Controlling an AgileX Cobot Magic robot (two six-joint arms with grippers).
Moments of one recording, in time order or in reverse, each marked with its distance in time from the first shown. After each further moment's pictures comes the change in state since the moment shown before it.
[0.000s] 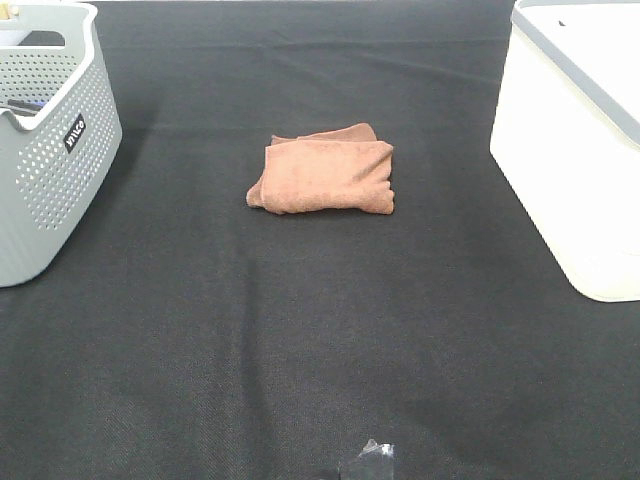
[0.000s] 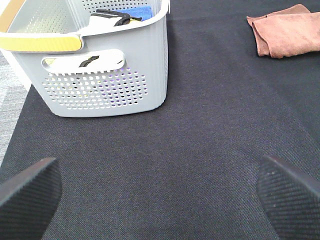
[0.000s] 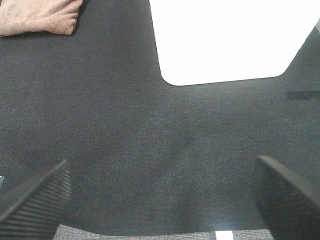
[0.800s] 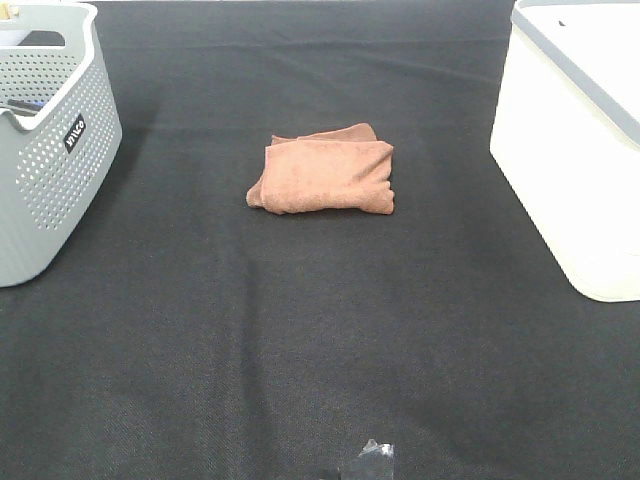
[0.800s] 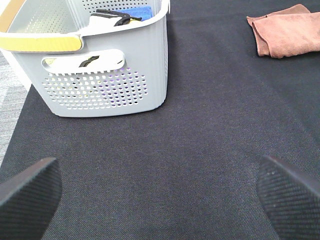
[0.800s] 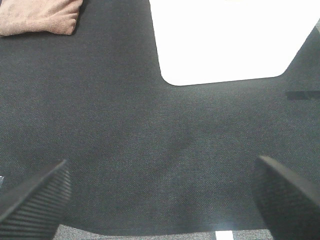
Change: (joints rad) left arm 0.000 0.000 0.000 0.000 0.000 0.000; right arm 0.000 0.000 0.000 0.000 0.000 0.000
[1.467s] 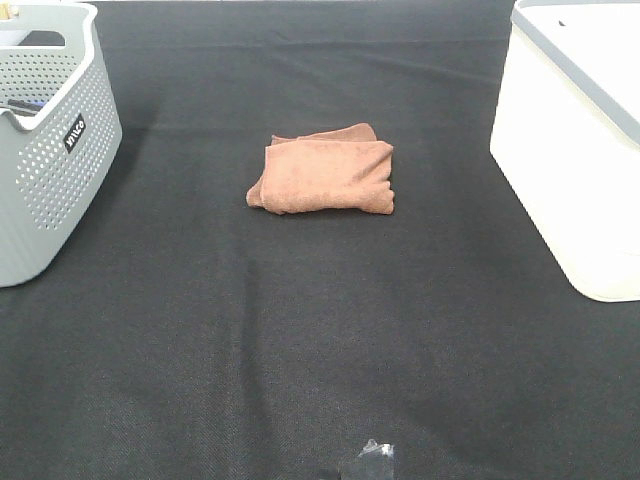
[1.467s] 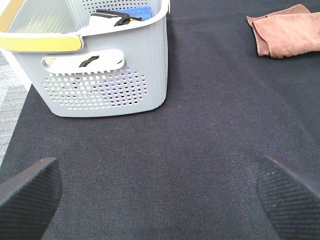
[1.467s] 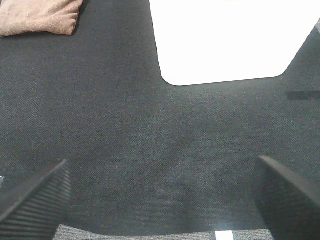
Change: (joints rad) left arm 0.000 0.000 0.000 0.000 0.000 0.000; right arm 0.000 0.000 0.000 0.000 0.000 0.000
